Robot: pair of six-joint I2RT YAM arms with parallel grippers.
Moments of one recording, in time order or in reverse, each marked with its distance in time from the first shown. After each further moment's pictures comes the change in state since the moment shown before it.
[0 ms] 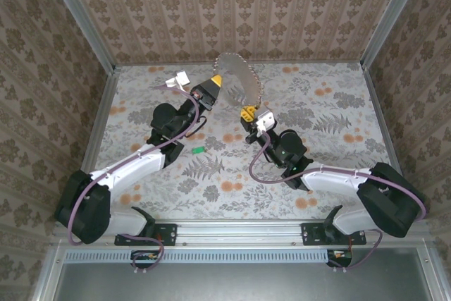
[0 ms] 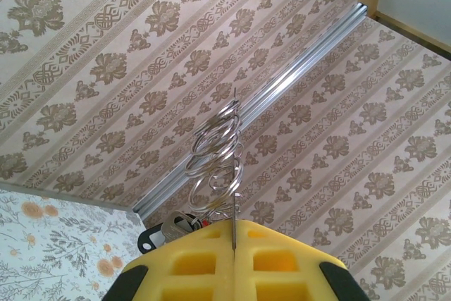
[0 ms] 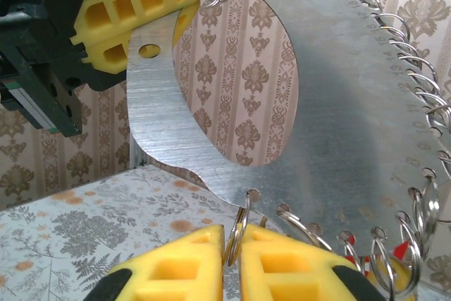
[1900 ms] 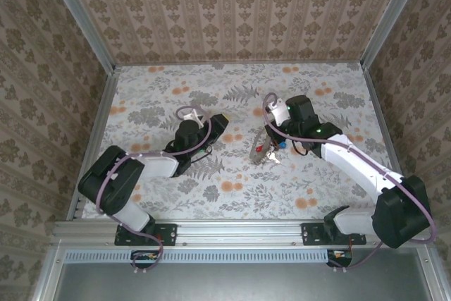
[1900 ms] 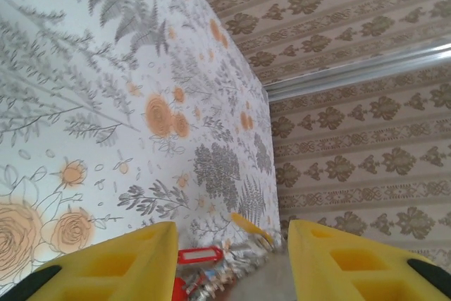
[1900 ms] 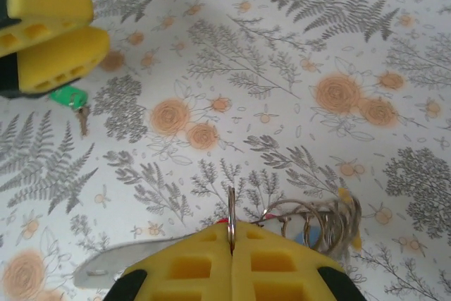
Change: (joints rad) left arm -0.018 0.223 -0.218 -0.095 -0.004 -0.255; right arm -0.352 -0.082 0.385 -1.422 -0.451 0.053
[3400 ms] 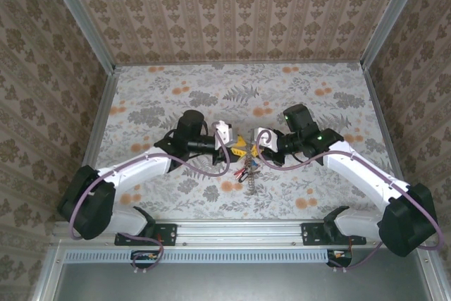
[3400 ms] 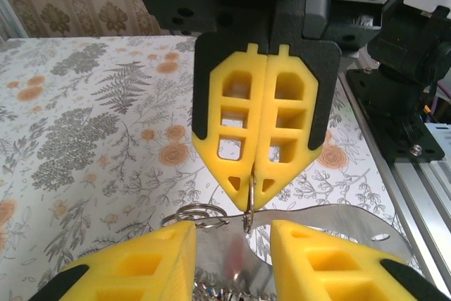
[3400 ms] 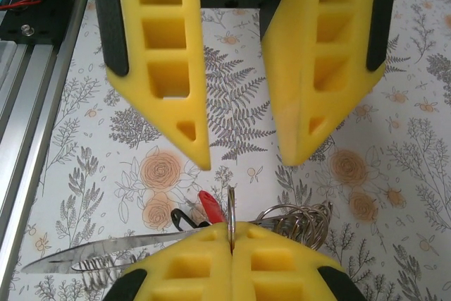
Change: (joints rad) left arm -0.060 -0.183 0.182 -0.615 0.703 1.577; right arm 0.063 -0.066 -0.050 -0.119 -0.452 -0.661
